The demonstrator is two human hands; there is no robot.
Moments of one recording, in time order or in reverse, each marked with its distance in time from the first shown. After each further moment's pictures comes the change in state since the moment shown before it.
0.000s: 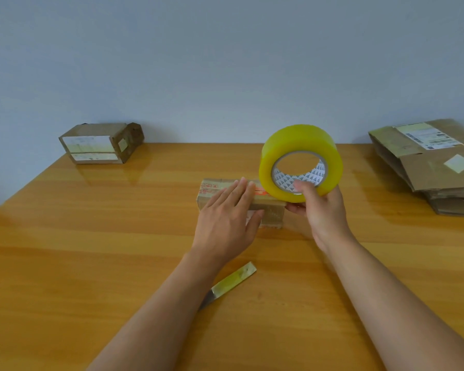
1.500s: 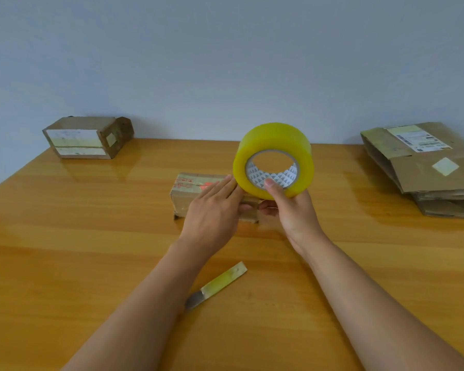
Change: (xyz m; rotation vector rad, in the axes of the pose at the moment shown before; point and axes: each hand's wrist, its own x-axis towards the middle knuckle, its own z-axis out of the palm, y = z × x) left_hand 0.013 -0.014 0.002 -0.068 -0.074 0.103; right_hand -0.013 0.003 0.023 -0.015 -0.213 -0.049
